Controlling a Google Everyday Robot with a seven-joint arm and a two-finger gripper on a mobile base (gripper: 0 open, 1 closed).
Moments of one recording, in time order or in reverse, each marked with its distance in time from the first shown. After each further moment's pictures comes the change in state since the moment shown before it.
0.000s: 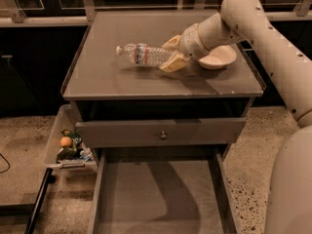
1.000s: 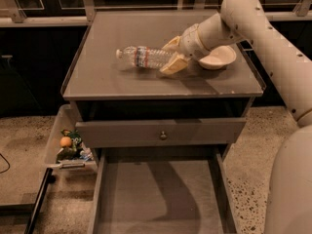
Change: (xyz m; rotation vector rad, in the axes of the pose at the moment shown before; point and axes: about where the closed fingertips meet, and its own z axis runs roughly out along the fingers) arm 0.001 0.000 0.001 -0.004 0.004 0.000
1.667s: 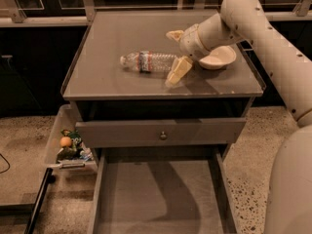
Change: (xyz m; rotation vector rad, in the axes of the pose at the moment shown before) arm 0.000 0.000 0.000 0.000 0.000 0.000
